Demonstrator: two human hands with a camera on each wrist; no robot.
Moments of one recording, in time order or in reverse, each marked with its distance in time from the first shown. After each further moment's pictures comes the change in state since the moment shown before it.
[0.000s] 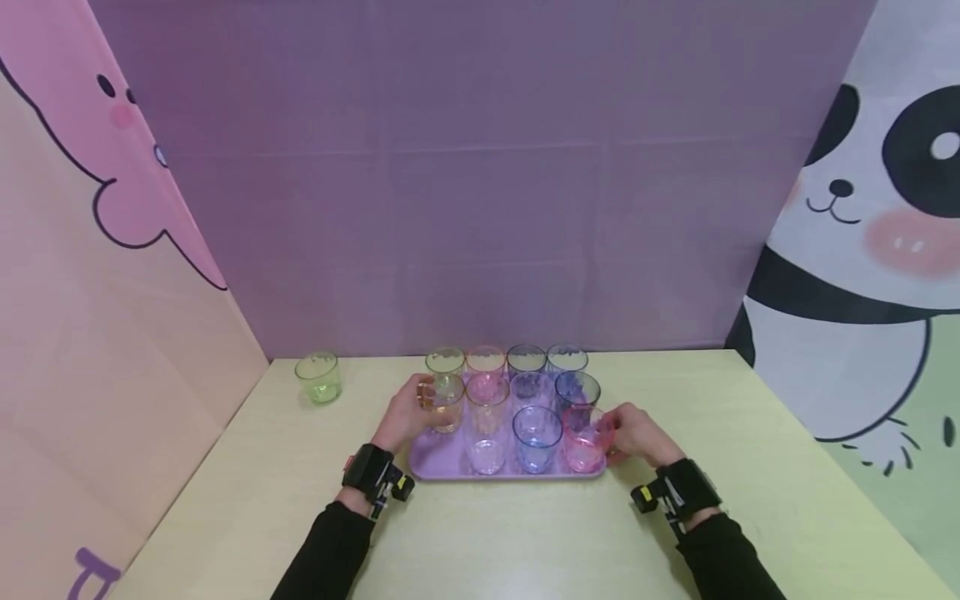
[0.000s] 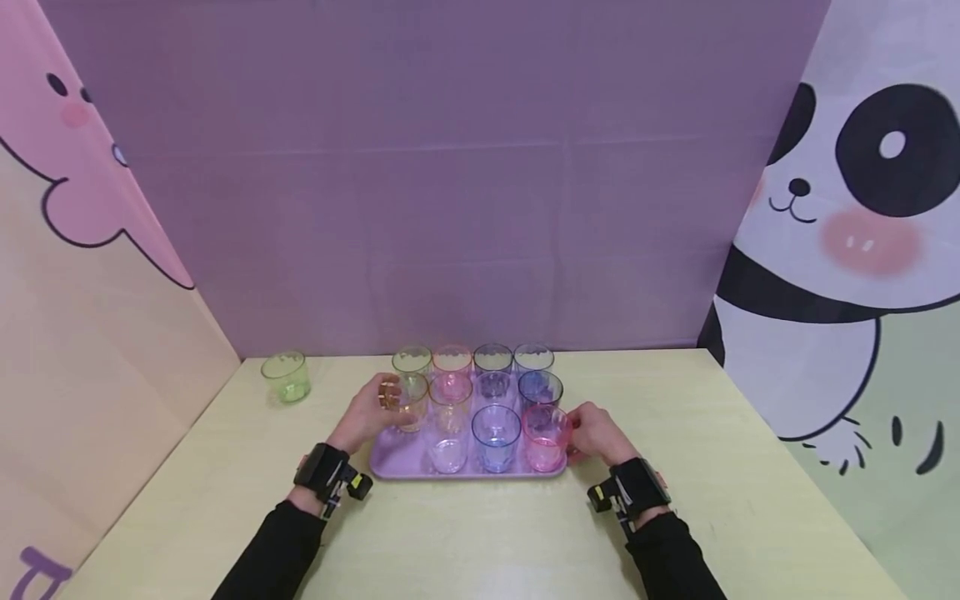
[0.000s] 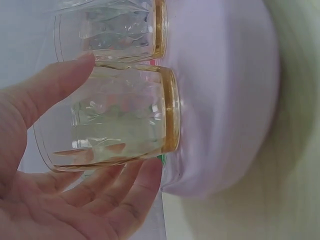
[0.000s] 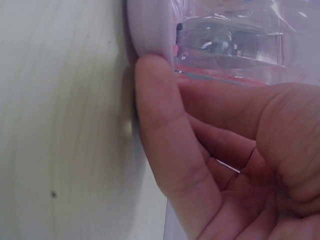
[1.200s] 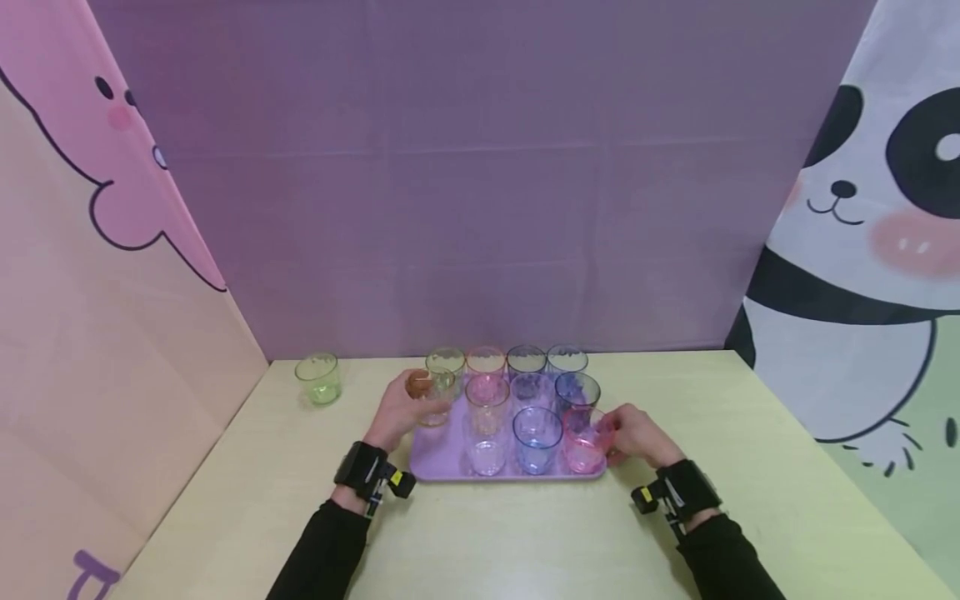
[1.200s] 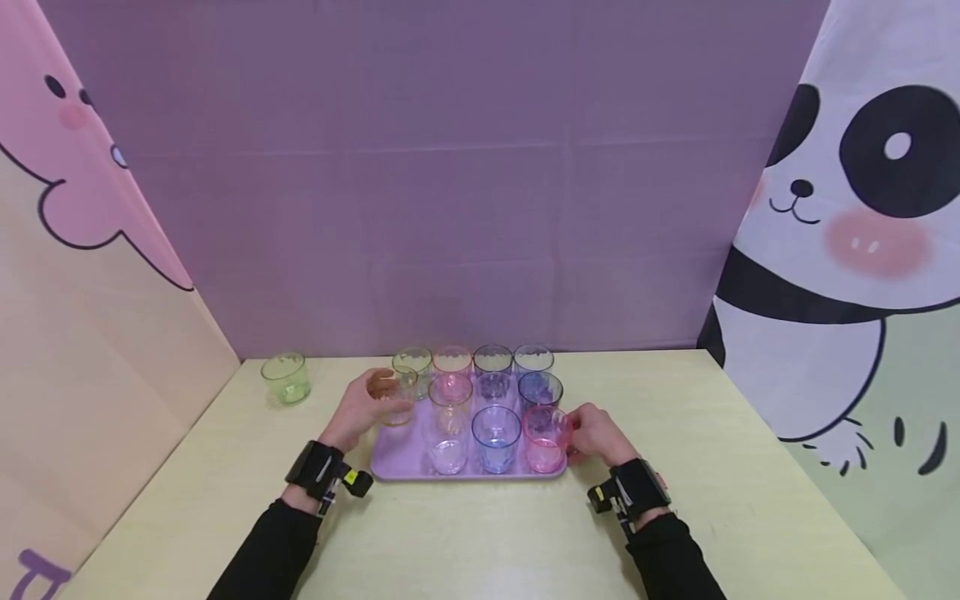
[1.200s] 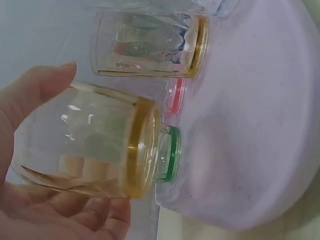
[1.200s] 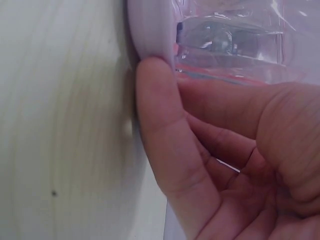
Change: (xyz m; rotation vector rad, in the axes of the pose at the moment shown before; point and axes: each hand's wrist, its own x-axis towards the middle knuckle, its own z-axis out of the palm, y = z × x) left_hand 0.004 0.004 -0.009 -0.215 0.059 -0.014; right_hand 0.000 0.000 0.000 -0.002 0.009 -0.009
